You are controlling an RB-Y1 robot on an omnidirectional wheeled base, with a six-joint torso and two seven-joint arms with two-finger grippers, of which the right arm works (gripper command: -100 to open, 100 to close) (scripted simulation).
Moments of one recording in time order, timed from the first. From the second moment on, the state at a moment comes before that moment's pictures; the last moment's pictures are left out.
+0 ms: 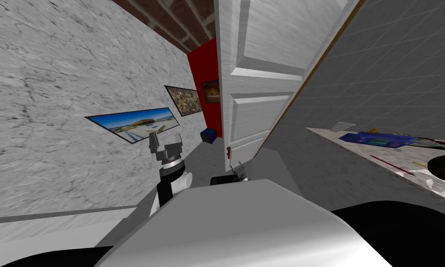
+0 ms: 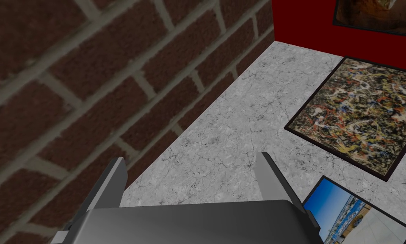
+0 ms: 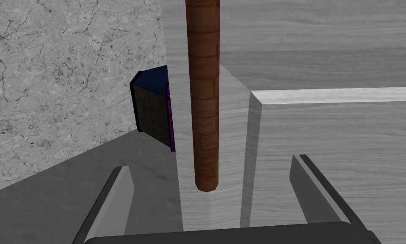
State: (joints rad) arm 0.51 -0.04 0.20 -1.20 -2.77 0.87 1.37
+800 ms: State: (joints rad) arm 0.48 -0.03 0.19 -1.19 -2.76 0.84 1.37
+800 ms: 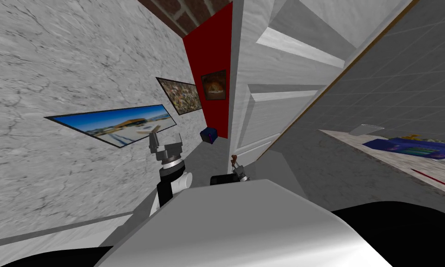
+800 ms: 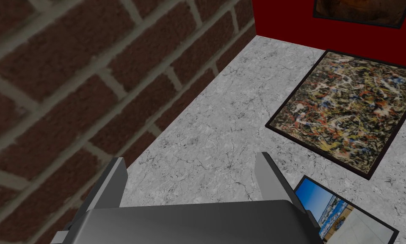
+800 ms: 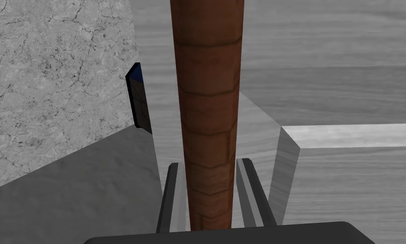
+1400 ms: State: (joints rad) arm 0.50 -0.05 0.19 -1.20 -2.80 0.85 1.38
